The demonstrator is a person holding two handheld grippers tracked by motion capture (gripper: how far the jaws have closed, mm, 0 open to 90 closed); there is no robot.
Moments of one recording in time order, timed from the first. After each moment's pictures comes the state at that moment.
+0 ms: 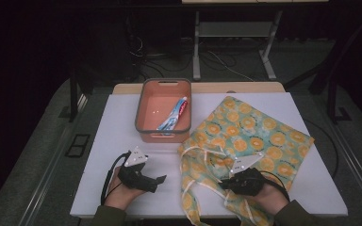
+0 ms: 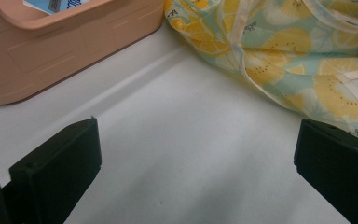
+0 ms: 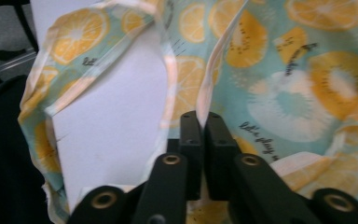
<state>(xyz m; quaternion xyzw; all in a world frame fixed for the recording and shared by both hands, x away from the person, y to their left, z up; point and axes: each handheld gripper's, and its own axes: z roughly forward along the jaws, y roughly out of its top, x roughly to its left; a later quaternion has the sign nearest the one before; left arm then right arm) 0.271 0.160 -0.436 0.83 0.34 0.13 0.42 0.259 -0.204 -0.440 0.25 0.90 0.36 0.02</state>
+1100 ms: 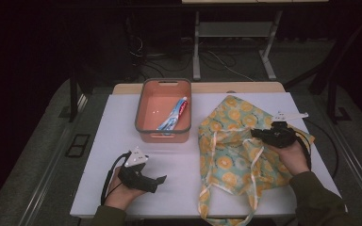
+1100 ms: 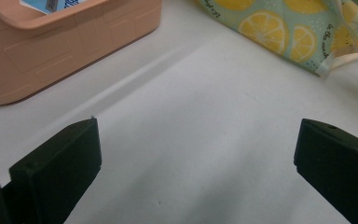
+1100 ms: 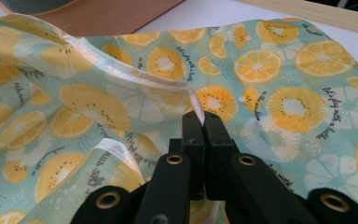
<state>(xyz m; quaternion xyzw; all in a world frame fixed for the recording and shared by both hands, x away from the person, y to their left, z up) 0.270 0.160 -0.436 0.84 0.34 0.12 0.42 0.362 -0.310 -0.408 0.41 0.79 0.43 0.14</state>
